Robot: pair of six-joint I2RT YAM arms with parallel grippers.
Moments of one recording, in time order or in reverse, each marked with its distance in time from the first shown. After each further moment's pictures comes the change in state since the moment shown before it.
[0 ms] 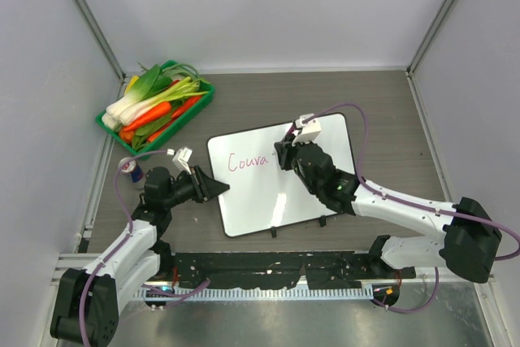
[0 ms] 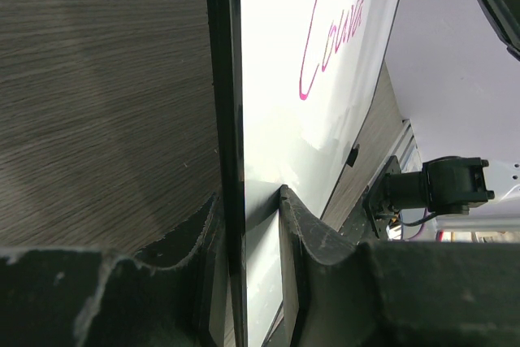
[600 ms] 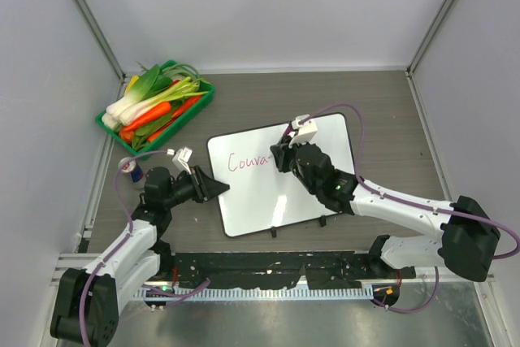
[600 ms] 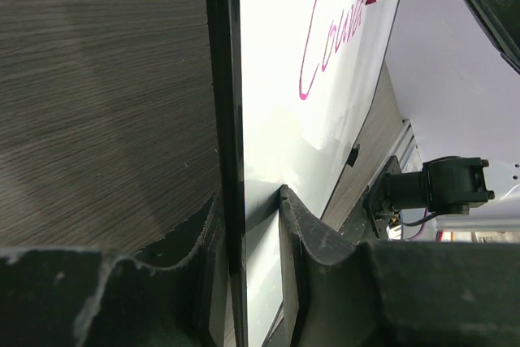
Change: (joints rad) left arm 0.000 0.002 0.000 0.000 0.000 0.000; right arm -0.002 0.018 0.001 0.004 -0.066 0.001
